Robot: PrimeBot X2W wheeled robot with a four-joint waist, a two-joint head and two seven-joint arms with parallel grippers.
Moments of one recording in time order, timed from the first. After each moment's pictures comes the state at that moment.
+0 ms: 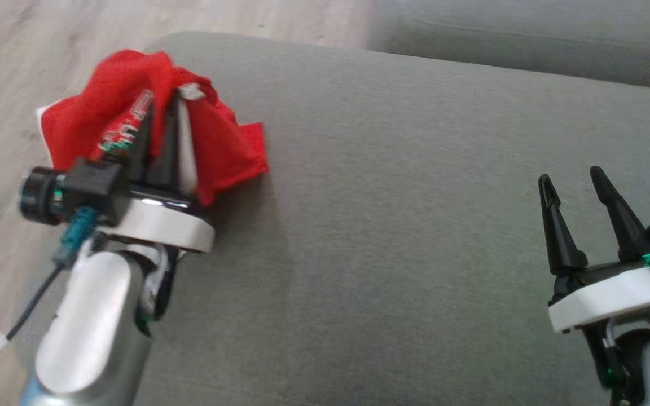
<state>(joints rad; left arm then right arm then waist) -0.41 0.25 -0.31 0.04 -0.26 0.07 0.01 0.01 -0.10 0.00 -0.25 0.18 0.13 0.19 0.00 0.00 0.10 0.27</state>
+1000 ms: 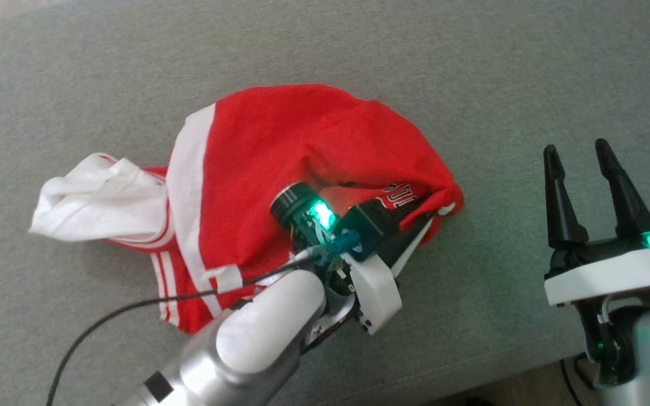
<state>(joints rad) -0.65 0.05 -0.94 0.35 -0.37 -0.11 0.11 -0.07 -0.07 -0.01 -0.16 0.20 0.13 0.08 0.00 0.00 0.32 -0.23</state>
